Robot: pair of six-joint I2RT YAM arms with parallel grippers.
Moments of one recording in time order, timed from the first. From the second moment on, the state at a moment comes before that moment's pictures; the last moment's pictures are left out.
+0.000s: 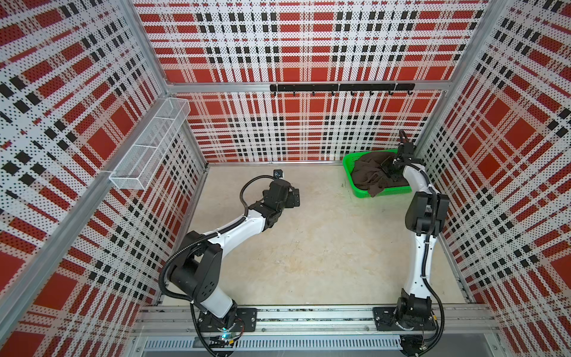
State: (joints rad) left arm -0.54 1.59 1.09 -0.08 -0.31 -0.37; right arm -0.14 2.43 2.25 -0.63 -0.21 0.75
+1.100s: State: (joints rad) left arm -0.52 1.08 0.88 0.02 -0.40 -0.39; right arm 0.50 1.89 2.46 -0.56 -0.36 0.42
